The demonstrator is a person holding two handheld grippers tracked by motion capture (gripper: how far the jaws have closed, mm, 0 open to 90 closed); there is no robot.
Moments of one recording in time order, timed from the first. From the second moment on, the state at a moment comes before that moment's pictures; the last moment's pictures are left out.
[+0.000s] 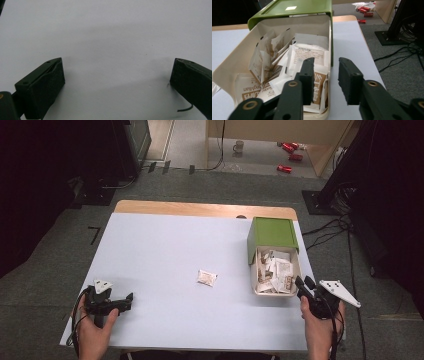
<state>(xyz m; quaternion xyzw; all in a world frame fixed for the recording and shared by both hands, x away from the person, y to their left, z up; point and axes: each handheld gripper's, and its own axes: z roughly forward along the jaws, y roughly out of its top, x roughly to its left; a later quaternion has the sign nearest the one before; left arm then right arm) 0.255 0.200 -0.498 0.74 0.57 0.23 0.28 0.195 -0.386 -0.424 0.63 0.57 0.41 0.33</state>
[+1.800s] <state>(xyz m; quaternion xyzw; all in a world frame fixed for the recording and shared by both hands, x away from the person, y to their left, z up) 0.255 0.201 -0.498 0.74 0.57 0.23 0.28 0.217 -0.378 -0.425 0.66 0.56 0.38 0.32</state>
